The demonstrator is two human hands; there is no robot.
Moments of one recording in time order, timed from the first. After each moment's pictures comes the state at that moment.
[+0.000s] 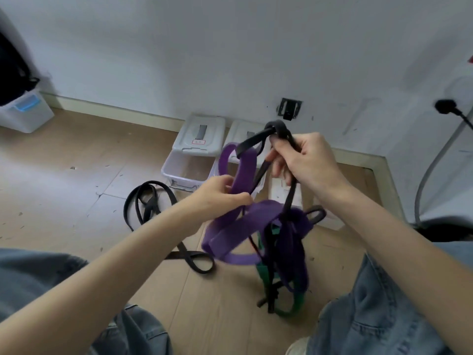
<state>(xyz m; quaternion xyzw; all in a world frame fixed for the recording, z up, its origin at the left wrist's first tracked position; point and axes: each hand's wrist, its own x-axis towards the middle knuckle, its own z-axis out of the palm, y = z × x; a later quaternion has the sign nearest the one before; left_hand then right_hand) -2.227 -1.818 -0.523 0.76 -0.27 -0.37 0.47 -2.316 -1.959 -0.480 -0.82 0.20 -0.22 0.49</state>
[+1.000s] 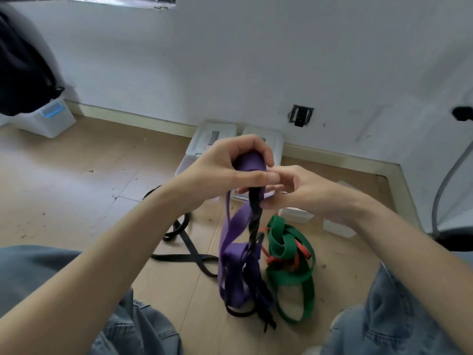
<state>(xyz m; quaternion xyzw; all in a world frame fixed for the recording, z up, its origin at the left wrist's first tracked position) -2.220 -1.798 -0.461 0.61 -0.48 -0.30 0.56 -2.324 -1.957 -0.486 -0.80 0.02 0.09 0.60</state>
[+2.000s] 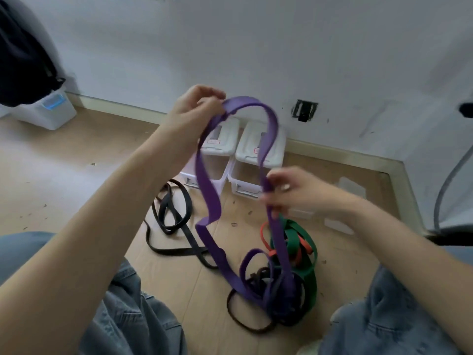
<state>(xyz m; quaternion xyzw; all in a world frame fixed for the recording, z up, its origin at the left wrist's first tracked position) -2.182 -1.793 -0.445 0.64 -0.26 -0.24 0.69 -2.317 -1.955 -0.505 -0.85 0.06 0.10 0.52</state>
